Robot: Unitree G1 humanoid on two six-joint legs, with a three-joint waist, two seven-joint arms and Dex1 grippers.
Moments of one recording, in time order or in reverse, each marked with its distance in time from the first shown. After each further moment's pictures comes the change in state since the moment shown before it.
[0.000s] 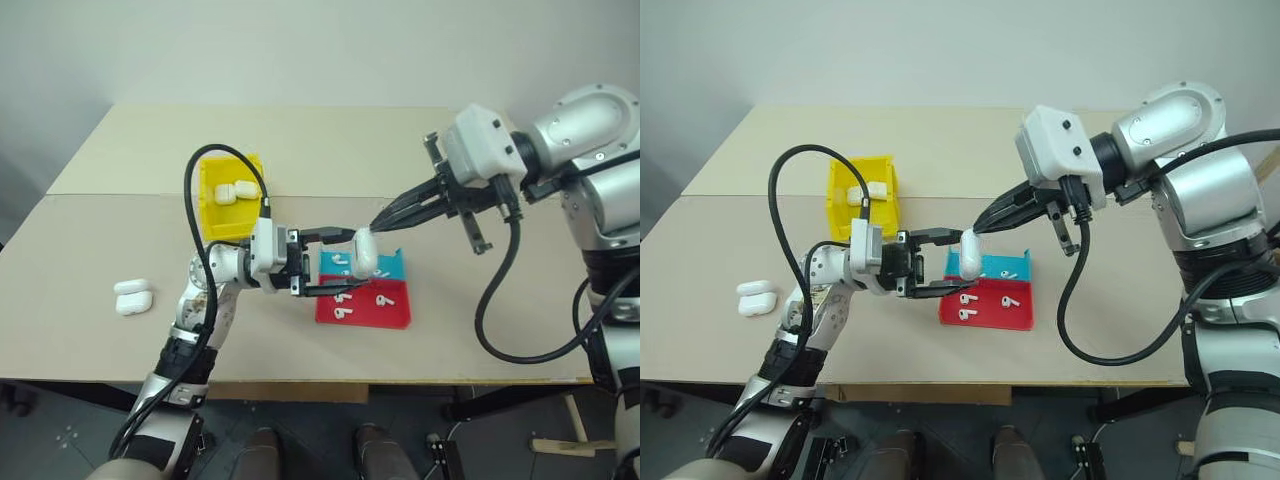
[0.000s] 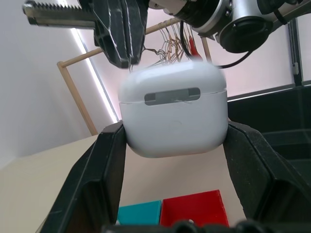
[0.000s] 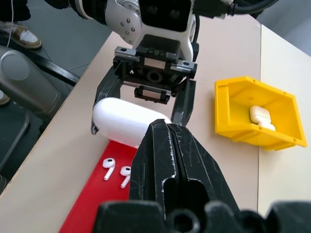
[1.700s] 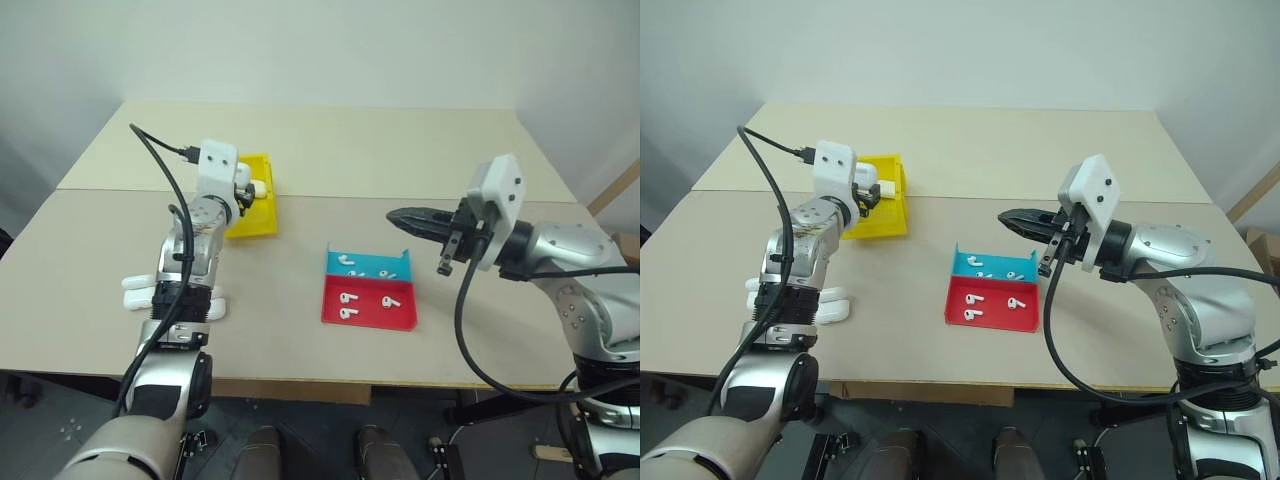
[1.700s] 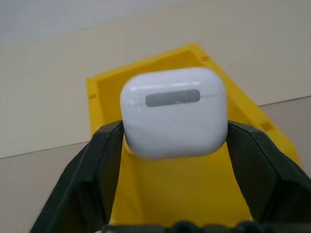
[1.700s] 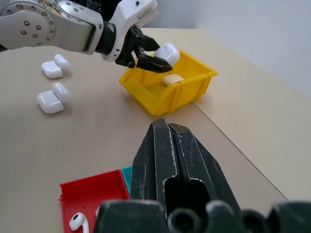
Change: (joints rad) left arm -0.305 -0.006 0.214 0.281 0.451 0.750 1.092; right arm 0.577 0.120 -0.333 -0.374 0.149 0.307 -0.736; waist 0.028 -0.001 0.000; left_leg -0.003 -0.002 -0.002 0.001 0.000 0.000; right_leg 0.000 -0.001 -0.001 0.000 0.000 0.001
